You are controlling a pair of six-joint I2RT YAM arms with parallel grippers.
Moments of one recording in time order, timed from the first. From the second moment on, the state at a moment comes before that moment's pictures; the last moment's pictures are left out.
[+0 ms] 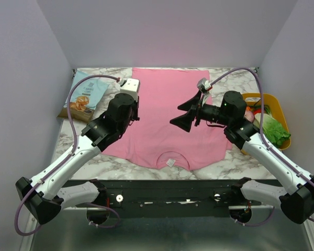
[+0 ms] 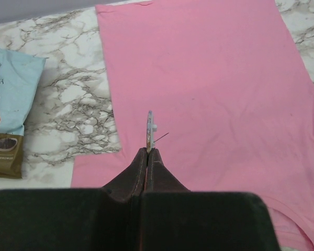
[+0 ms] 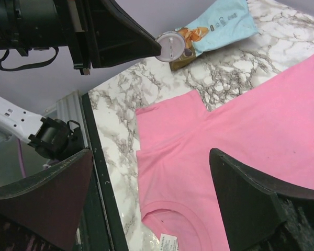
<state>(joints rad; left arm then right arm) -0.72 1.08 1.13 -0.45 -0.45 -0.20 0.54 1.11 0.96 0.07 -0.67 0.23</state>
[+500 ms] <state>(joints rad) -0.72 1.36 1.24 -0.51 -0.52 -0.20 0.54 1.06 0.86 -0.01 -0.43 0.28</state>
